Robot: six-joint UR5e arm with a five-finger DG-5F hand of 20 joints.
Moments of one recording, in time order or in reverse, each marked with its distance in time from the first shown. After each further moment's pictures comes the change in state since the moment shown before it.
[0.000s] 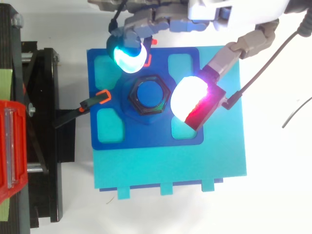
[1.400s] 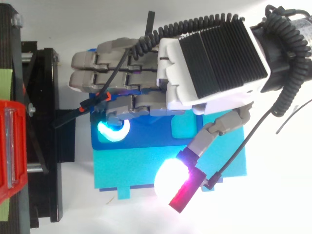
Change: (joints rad) arm 0.122 -0.002 -0.071 0.105 0.074 -0.004
